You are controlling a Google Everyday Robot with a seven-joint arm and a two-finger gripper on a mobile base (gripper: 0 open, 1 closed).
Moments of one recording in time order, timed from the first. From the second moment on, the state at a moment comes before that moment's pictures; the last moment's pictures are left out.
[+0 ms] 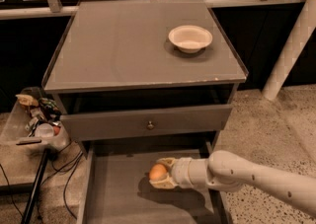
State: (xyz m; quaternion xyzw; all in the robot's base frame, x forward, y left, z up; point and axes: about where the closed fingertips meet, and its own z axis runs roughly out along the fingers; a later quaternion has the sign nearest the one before) arm 0.487 -0.023 0.479 -0.50 0.73 0.27 0.38
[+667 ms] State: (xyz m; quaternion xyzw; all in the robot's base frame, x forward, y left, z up) arm 0.509 -0.067 0.572 -0.50 0.73 0.25 0.40
